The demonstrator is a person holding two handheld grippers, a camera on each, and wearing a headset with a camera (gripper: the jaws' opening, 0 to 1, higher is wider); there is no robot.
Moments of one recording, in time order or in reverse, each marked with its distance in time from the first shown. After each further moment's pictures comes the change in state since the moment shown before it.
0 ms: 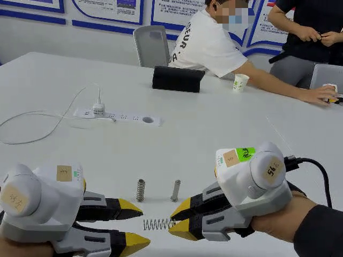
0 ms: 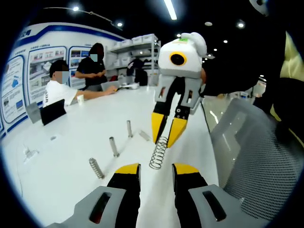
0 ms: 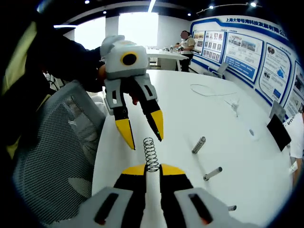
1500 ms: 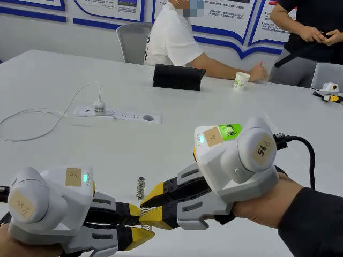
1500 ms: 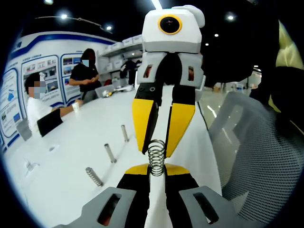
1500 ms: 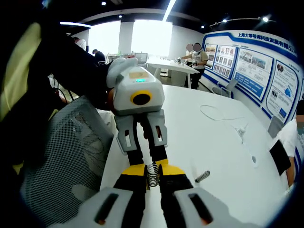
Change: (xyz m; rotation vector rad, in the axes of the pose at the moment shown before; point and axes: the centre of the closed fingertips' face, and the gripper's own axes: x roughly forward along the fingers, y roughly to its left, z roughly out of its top) left arm 0.009 -0.008 0.004 0.091 0.003 -0.019; right arm 0.005 0.019 0.063 -0.108 -0.090 0.048
